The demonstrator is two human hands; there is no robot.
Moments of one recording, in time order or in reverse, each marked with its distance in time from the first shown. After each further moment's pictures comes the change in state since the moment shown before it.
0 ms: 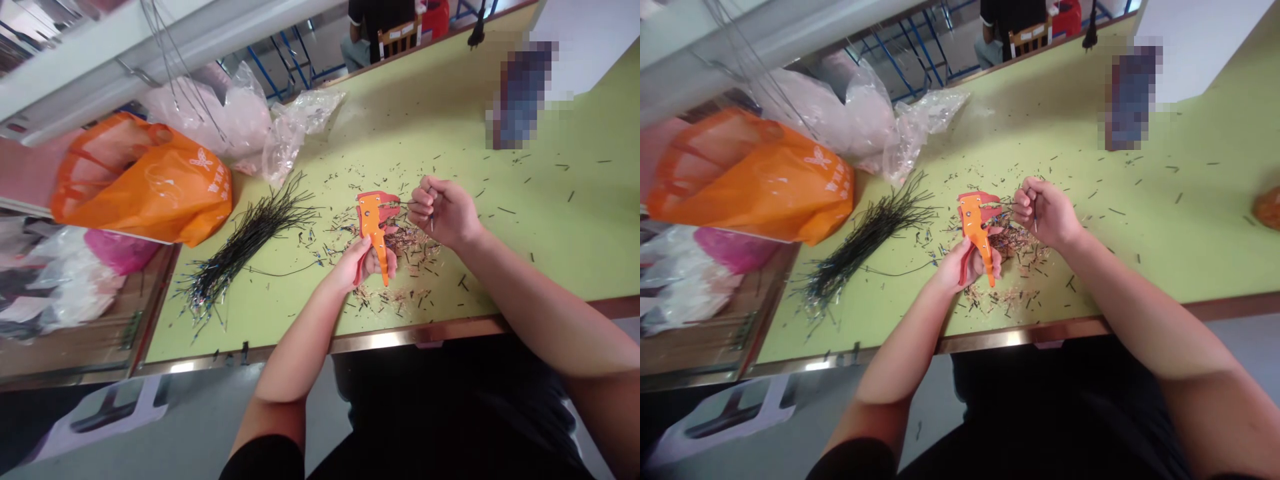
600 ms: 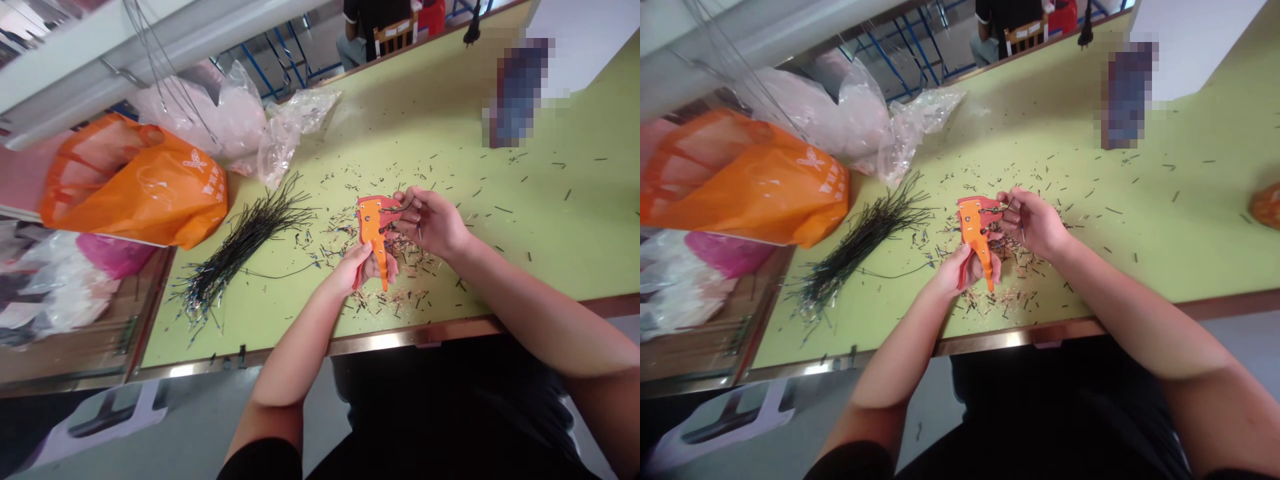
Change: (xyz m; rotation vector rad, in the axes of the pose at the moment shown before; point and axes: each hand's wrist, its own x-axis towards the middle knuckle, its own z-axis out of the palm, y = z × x) left_hand -0.001 -0.006 0.001 -0.010 -0.034 -0.005; right_hand -0.006 0.017 0.010 0.021 0.047 0.018
